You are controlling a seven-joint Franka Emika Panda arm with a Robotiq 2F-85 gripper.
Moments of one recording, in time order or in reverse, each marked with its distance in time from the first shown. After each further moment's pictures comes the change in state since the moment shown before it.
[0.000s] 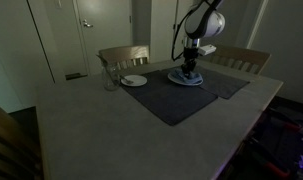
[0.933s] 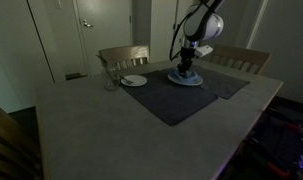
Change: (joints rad) arm 0.015 0.016 0.001 0.000 -0.008 0.114 0.005
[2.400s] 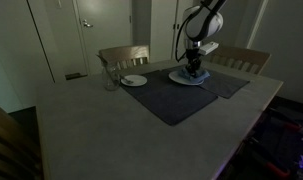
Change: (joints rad) arm 0.075 0.013 -0.120 0.057 -0.153 -0.231 0.175
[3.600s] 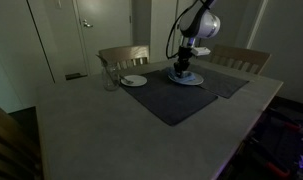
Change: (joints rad) arm -0.155 0.012 0.217 -0.008 0.297 0.179 -0.225
